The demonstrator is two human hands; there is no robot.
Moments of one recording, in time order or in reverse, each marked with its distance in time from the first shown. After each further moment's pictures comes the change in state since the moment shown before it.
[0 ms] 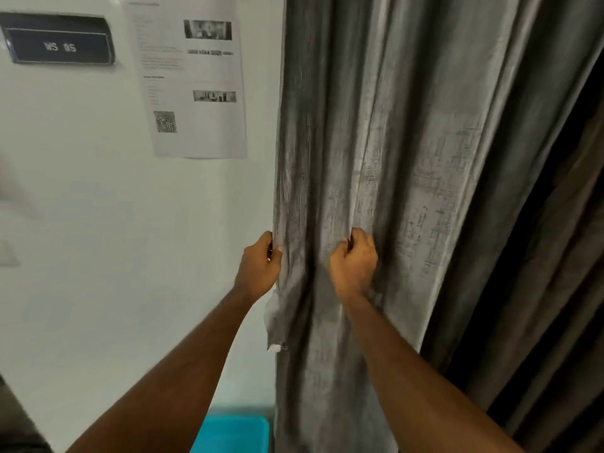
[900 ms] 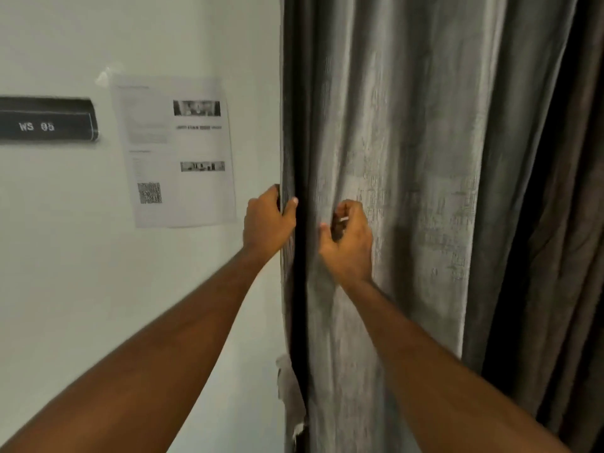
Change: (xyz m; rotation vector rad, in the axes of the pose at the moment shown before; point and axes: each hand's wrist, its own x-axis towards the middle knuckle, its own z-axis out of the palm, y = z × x) left_hand 0.148 0.116 -0.050 -0.080 0.222 0.290; right_hand 0.081 -0.104 0.003 0.174 0.014 -0.340
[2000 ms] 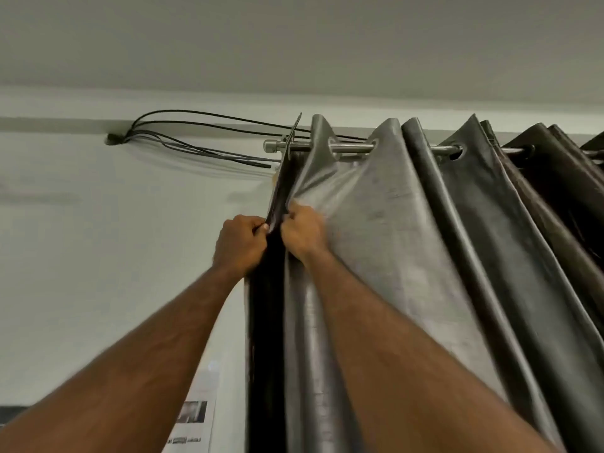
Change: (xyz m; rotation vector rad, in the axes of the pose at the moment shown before) left_hand 0.363 0.179 -0.109 0.213 0.412 0.462; right_hand 0.407 -0.261 0.011 -0.012 -0.044 -0.420
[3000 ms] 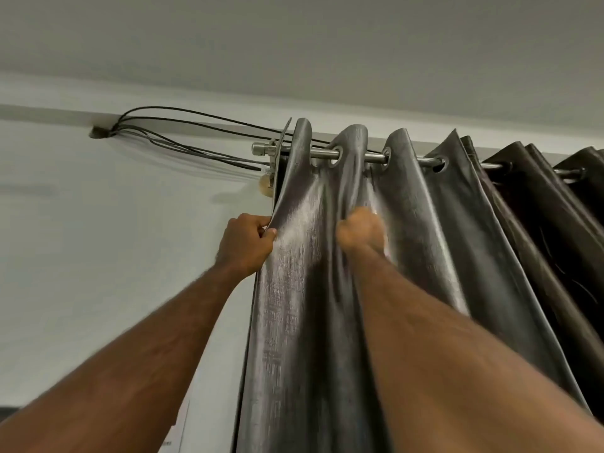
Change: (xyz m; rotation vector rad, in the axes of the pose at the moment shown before) left_hand -0.005 0.033 0.015 -0.107 -0.039 0.060; right_hand 0.011 0.054 -0.080 -0.258 0.249 0.228
